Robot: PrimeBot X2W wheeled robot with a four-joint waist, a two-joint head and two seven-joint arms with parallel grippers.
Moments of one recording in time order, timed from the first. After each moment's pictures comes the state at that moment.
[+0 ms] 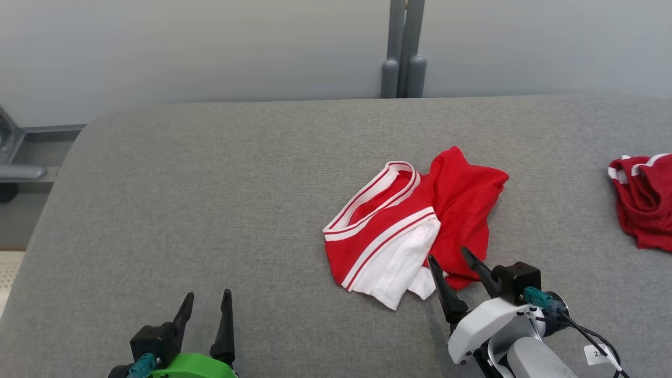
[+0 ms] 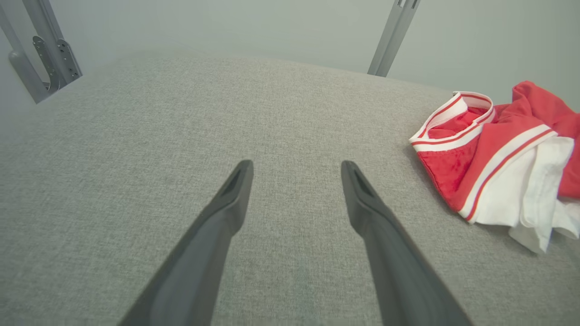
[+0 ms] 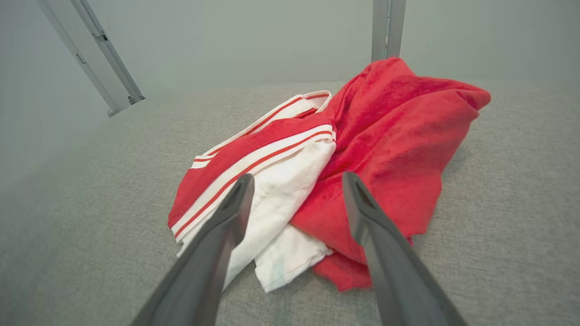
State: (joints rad) left arm -0.03 0.05 -0.12 0.44 -0.29 -0.11 -0.26; right arm -0.21 -0.05 0.26 0.53 0.25 0.13 -0.26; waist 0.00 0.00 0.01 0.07
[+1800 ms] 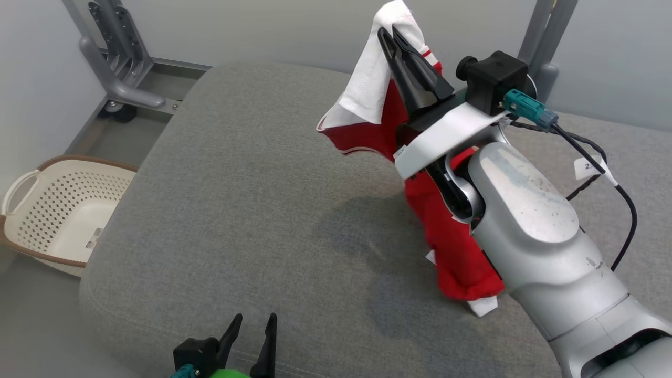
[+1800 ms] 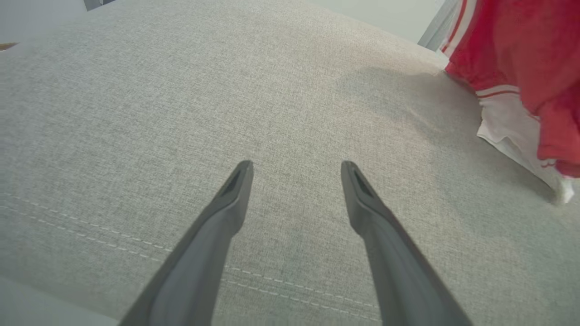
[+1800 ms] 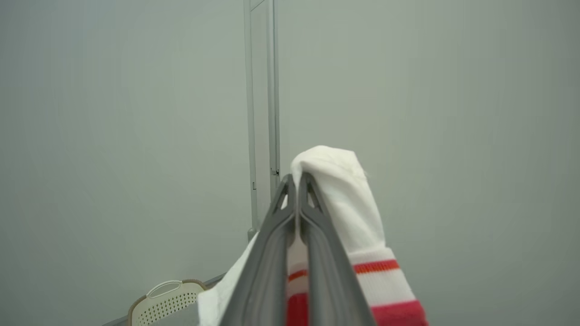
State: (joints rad) left arm -0.03 0.05 -0.29 0.52 -0.40 -0.12 -0.26; right arm -0.82 -0.07 0.46 0.49 0.40 0.13 -0.26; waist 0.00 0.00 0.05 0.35
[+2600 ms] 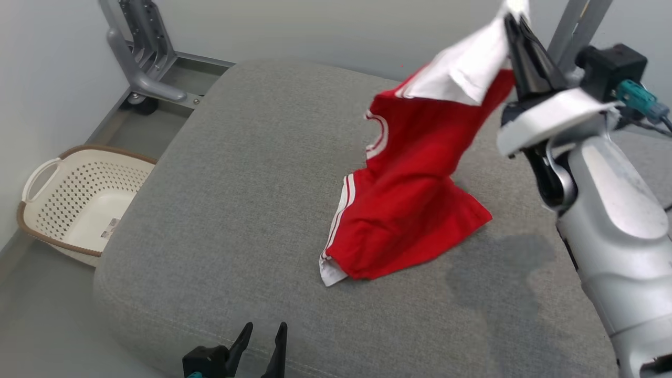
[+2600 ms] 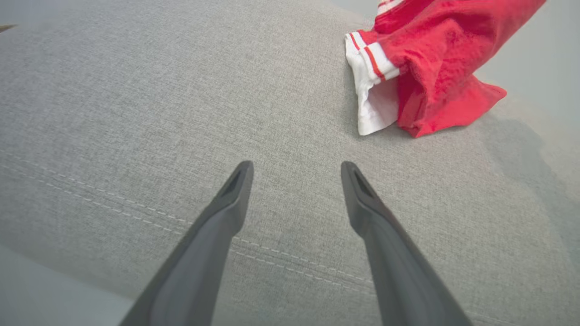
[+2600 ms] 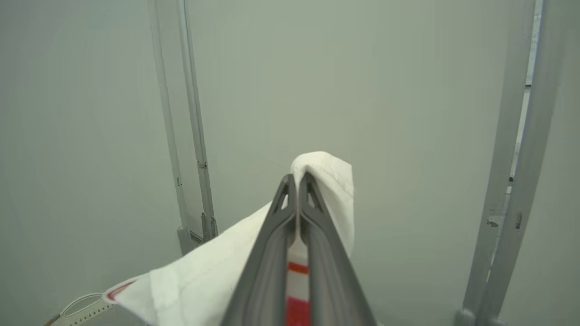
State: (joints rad) left arm -0.01 0.05 -0.35 0.50 -0.44 -0.11 -0.26; right arm -0.81 -0.19 0.25 0.56 0.37 0.13 -0.26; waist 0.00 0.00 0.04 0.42
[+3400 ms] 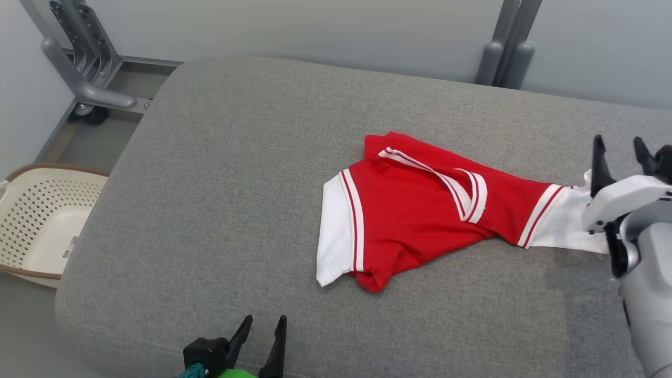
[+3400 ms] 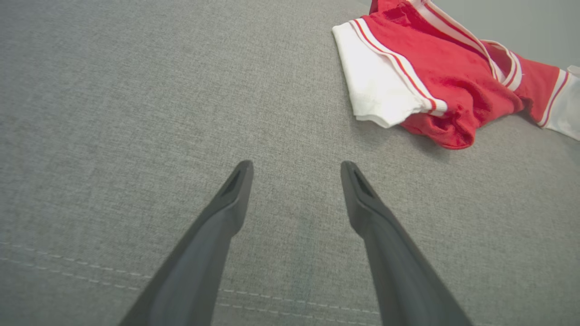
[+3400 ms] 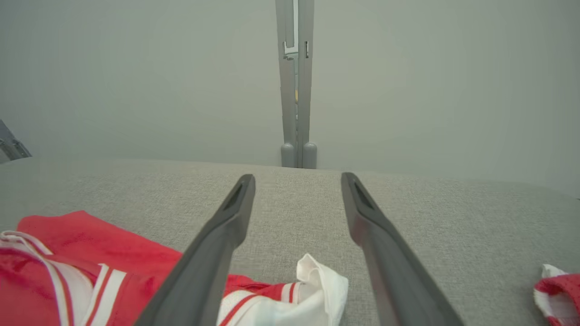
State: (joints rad) left arm -0.04 0.05 -0.35 0.53 -0.43 -0.12 -0.26; right arm -0.62 -0.27 -0.11 0.88 0.17 0.13 -0.26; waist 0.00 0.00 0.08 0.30
